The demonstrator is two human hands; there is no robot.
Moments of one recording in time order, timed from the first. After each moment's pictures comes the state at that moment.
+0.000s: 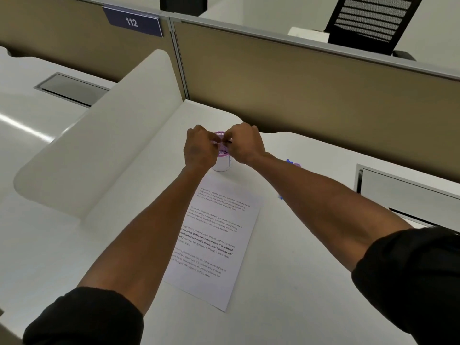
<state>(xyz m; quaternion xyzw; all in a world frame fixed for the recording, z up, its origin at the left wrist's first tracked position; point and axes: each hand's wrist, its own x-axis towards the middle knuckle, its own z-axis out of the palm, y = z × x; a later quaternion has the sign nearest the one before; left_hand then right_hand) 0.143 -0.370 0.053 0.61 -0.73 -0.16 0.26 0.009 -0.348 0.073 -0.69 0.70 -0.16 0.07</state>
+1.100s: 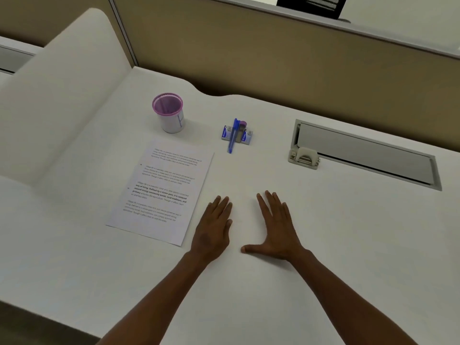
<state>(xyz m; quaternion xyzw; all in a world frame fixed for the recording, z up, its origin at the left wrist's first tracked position) 0.118 -0.035 -0.053 0.41 -0.86 -0.25 0.18 -0.085 0.048 -0.045 -0.63 0.74 -0.13 0.19</state>
